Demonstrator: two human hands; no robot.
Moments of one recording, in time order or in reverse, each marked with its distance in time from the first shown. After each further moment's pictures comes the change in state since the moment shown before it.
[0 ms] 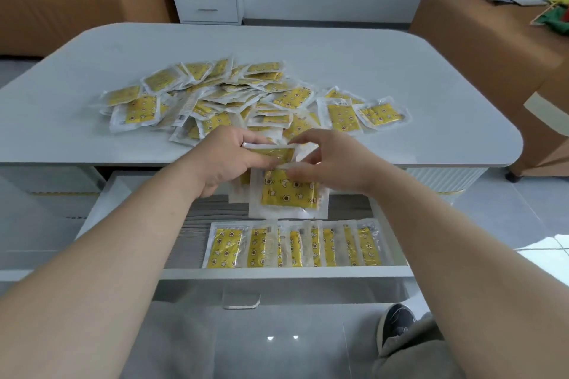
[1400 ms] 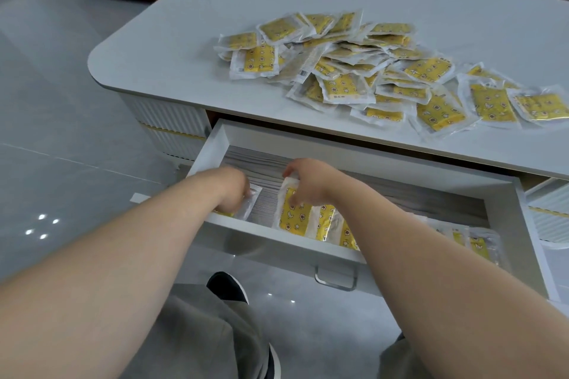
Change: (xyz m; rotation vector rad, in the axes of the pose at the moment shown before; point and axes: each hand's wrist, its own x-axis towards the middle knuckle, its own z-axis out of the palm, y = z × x) left_hand -0.027 -0.179 -0.117 1.317 -0.389 -0.450; right_hand 0.100 -0.057 0.213 -0.362 -0.401 -0.062
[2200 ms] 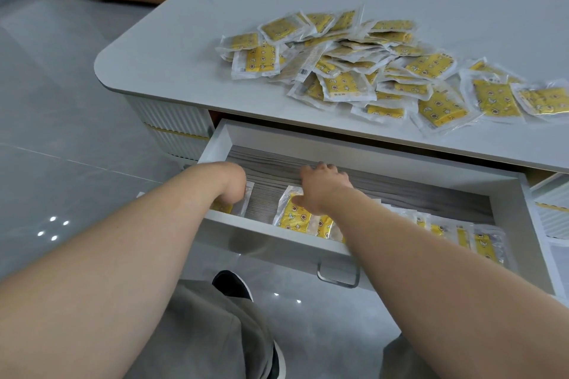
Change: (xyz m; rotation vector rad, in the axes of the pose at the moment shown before) left_hand 0.000 -0.005 -0.008 0.138 -0.080 -0.048; right_hand 0.002 0.011 0.023 -0.362 0.062 0.137
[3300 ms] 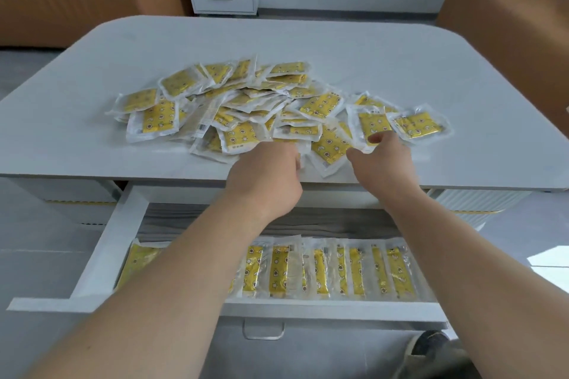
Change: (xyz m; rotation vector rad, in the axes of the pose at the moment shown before) left_hand -0.077 0.144 -0.155 -0.695 0.813 0.266; right_hand -0.085 0.187 -0.099 0.878 0.610 0.628
